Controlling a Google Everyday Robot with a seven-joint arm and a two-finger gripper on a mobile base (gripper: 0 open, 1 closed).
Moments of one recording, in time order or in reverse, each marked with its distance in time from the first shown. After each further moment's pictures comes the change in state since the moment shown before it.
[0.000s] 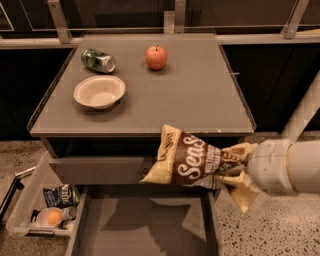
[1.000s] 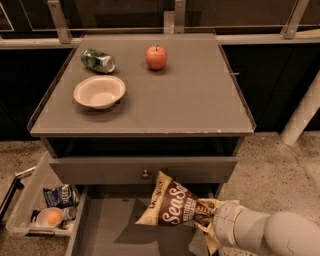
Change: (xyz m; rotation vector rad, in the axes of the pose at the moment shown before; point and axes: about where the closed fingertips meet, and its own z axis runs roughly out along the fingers) arm 0.114 0.086 0.131 0.078 0.092 0.019
